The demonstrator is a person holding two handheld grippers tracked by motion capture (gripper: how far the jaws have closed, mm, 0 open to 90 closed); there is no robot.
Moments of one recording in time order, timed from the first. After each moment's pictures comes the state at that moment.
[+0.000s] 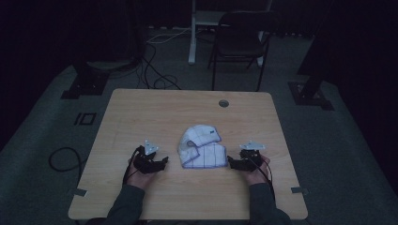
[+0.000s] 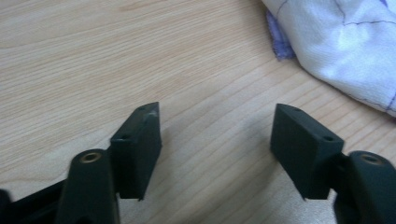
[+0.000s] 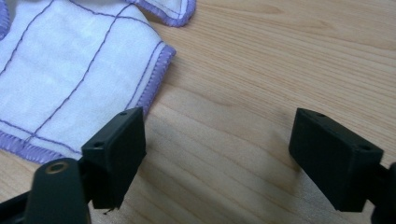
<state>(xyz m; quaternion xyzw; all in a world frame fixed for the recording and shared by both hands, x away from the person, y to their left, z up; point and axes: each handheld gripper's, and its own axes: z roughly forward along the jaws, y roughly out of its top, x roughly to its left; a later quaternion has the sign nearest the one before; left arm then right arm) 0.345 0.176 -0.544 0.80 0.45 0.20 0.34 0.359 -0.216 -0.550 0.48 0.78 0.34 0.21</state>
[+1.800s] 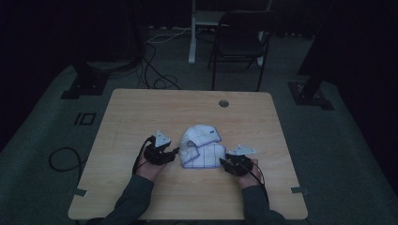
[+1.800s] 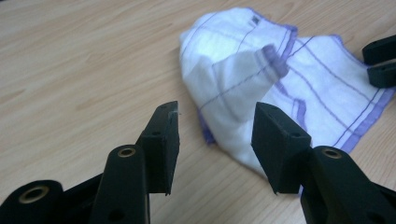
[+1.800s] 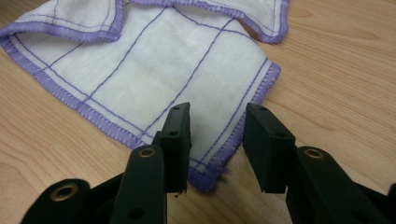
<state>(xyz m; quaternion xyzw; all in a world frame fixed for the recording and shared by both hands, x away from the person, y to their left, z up) 0.355 0.135 -0.495 0.81 0.39 0.20 0.39 0.343 -0.183 -0.547 0.41 0.81 0.38 0.18</state>
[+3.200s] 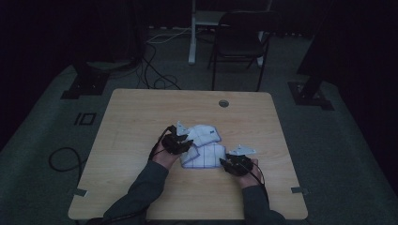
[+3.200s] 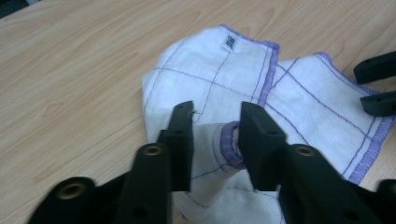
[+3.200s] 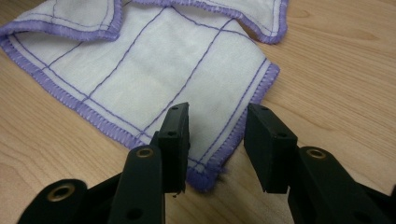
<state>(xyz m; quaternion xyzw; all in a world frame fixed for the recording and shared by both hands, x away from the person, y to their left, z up) 0.390 0.083 -0.484 0.85 0.35 0.19 0.35 0.343 -0.184 -0.548 0.41 0.81 0.38 0.18</state>
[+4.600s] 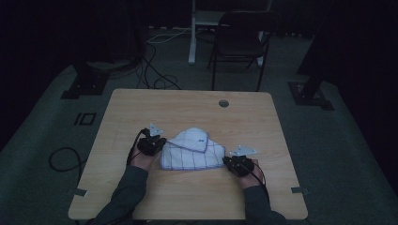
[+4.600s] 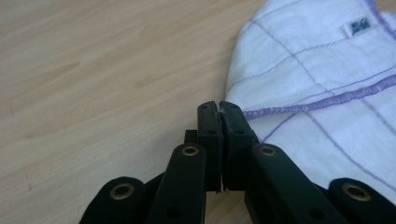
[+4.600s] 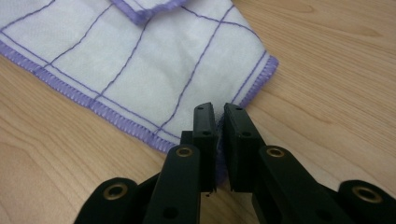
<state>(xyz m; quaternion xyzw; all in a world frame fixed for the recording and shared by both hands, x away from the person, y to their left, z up) 0.387 0.167 -0.506 0.81 0.44 0.20 0.33 0.338 -0.186 -0.543 0.40 0.82 0.37 0.18</state>
